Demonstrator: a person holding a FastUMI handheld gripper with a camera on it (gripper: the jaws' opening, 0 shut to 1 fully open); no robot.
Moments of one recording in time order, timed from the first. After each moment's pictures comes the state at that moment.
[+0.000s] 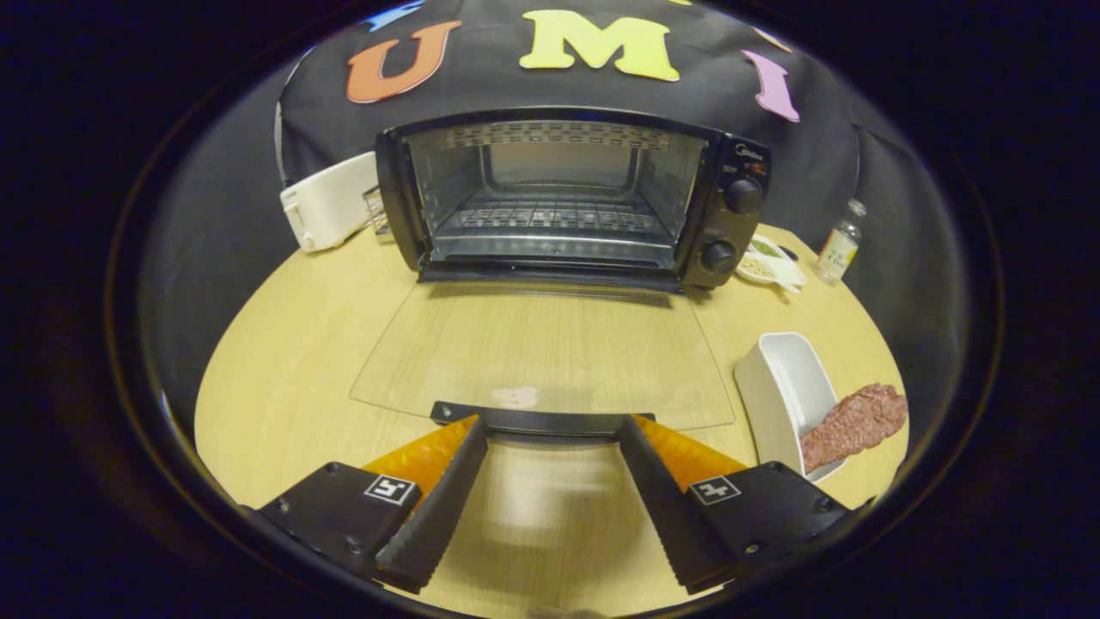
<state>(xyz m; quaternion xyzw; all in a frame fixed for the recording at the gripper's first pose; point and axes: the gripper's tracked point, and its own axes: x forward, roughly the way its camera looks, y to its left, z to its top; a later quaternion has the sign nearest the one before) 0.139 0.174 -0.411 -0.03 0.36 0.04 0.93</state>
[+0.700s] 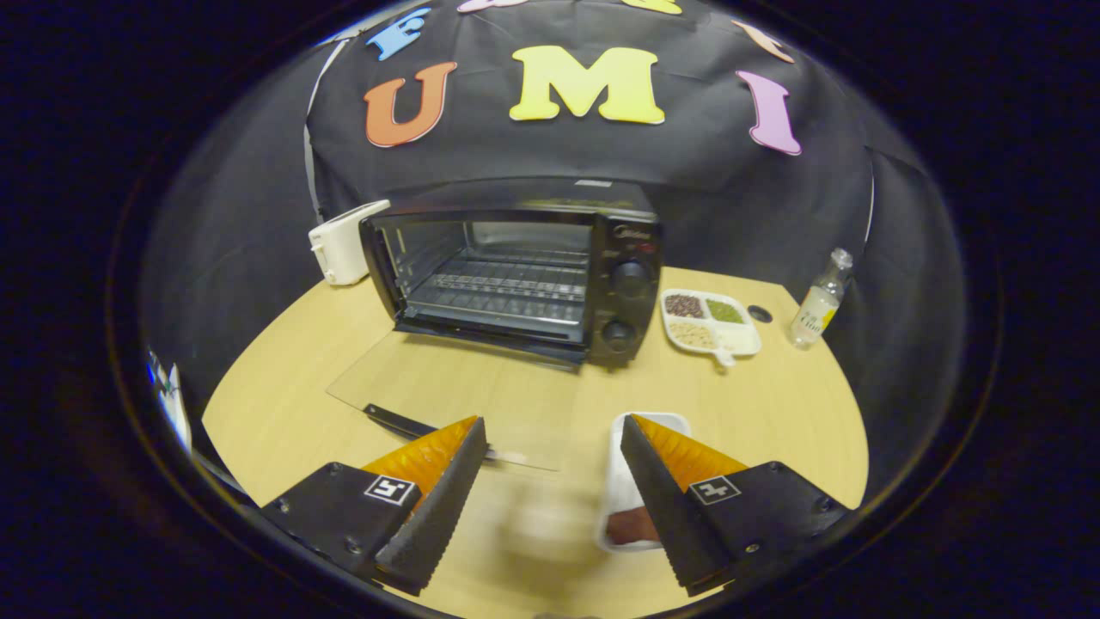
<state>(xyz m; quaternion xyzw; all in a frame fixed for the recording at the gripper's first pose) 0.153 0.010 -0.319 -0.05 0.29 0.10 0.95</state>
